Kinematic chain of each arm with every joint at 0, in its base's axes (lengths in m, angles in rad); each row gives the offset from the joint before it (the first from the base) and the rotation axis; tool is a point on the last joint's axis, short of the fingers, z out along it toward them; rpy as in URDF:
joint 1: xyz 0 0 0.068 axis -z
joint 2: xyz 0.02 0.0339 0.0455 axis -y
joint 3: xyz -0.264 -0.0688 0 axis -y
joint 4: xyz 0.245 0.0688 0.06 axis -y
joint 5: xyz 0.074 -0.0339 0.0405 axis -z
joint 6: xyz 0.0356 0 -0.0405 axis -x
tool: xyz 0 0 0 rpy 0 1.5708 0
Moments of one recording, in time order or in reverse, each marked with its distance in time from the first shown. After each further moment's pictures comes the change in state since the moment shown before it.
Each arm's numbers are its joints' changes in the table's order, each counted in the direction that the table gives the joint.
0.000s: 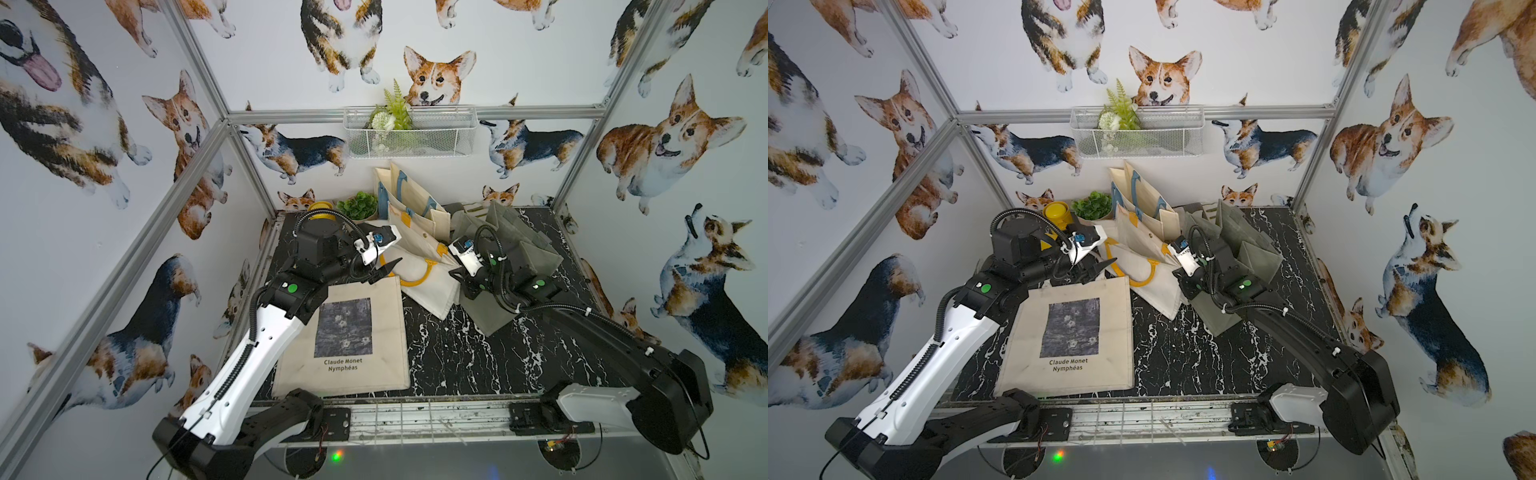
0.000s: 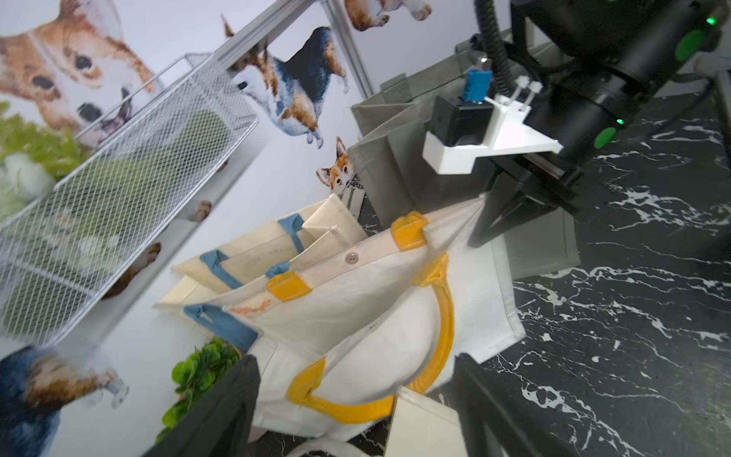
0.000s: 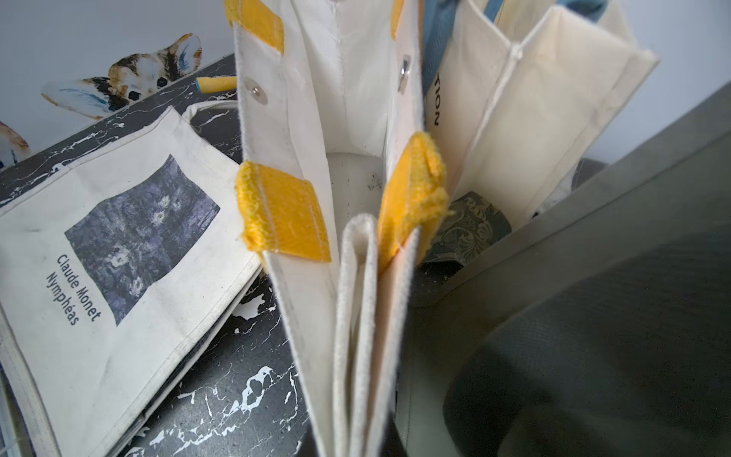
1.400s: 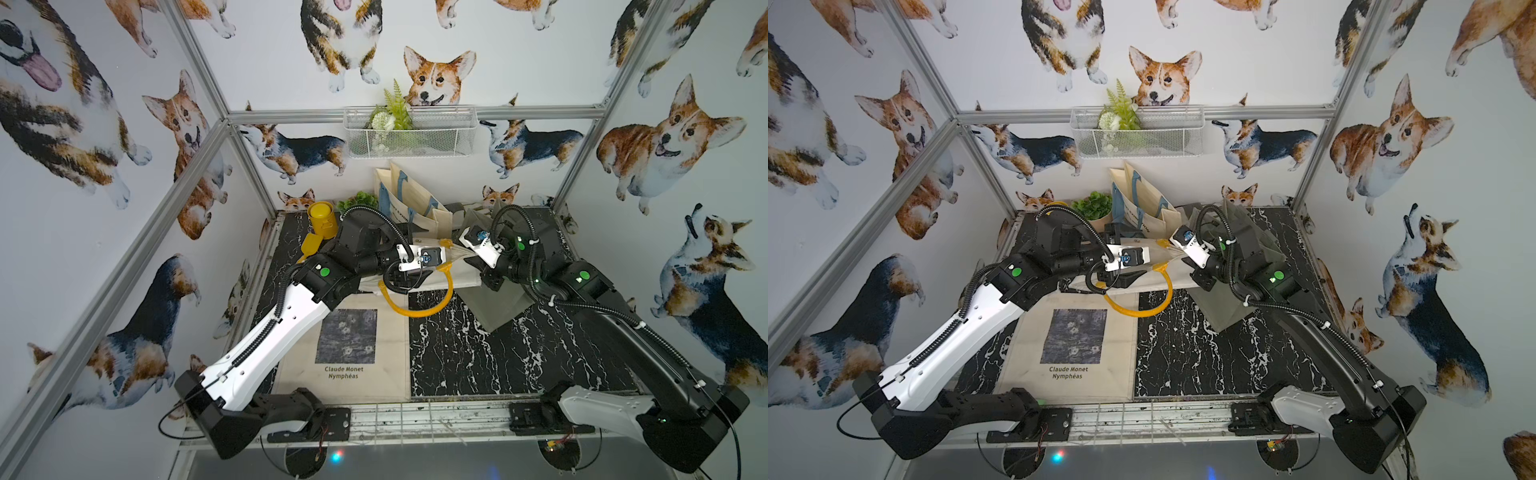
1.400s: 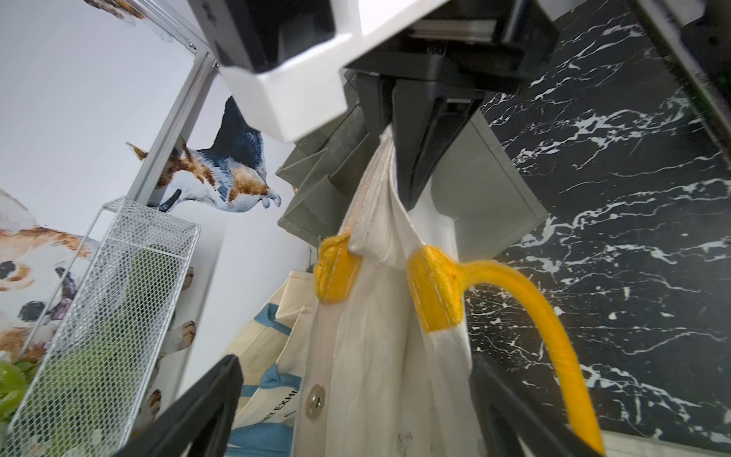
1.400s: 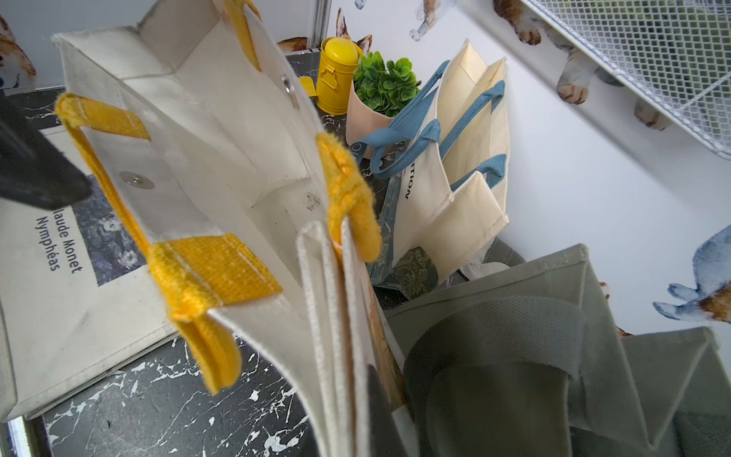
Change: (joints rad) left arm 0.212 -0.172 0.214 -0.127 -0.072 -0.272; right arm 0.007 0.070 0.312 -0.373 0.008 0.271
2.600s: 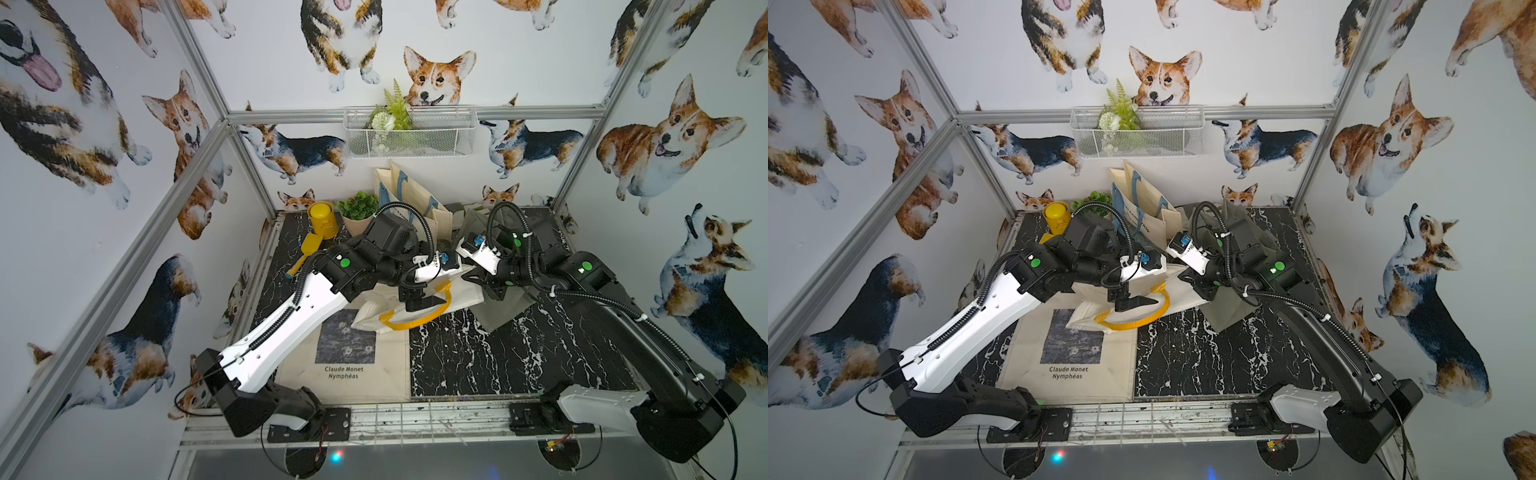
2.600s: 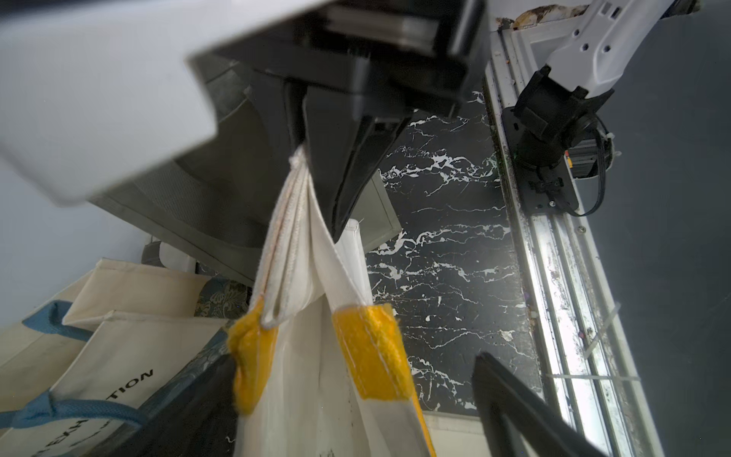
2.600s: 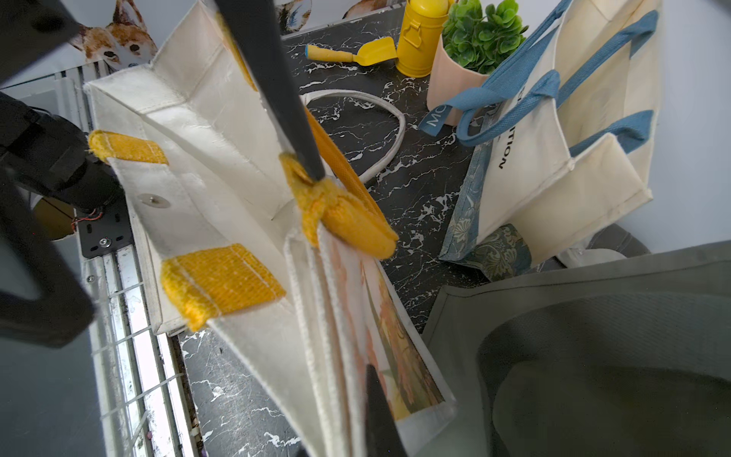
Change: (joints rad) left arm 0.114 -0.116 0.114 -0.282 0.031 0.298; right arm 0.000 -0.055 0.111 -0.253 -0.188 -0.006
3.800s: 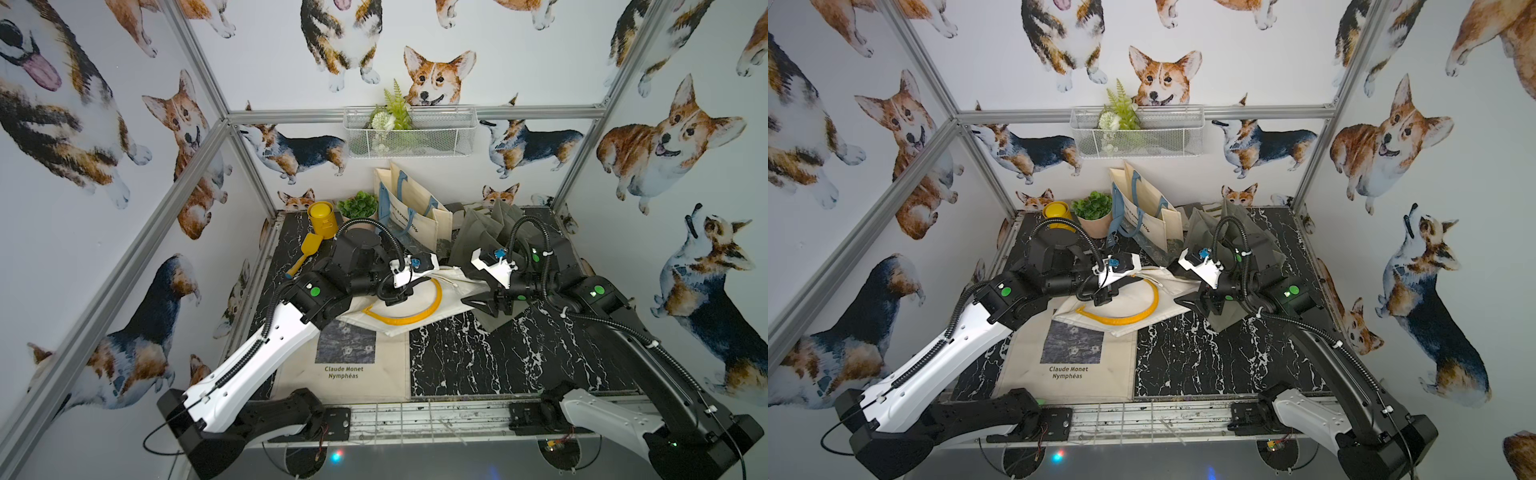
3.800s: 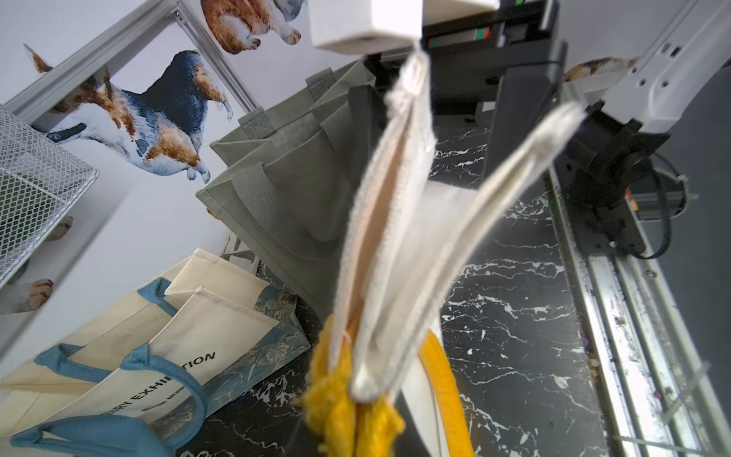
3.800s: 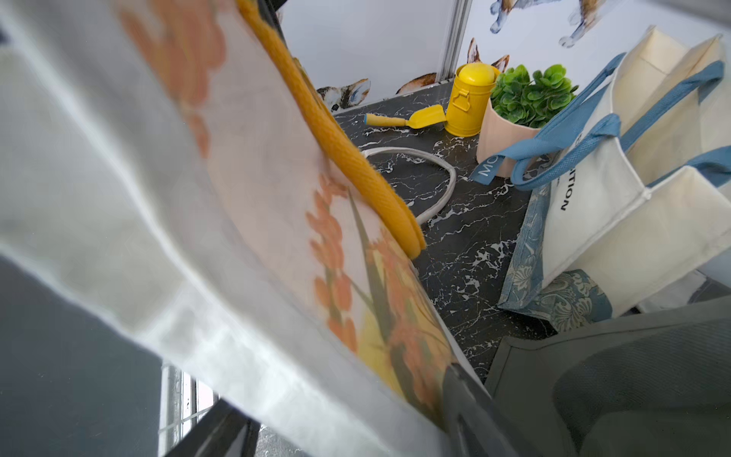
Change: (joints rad) left arm -0.099 0.264 -0.293 0.315 0.082 0.066; right arm 0.117 0.184 -0.257 0.208 -0.312 -0.028
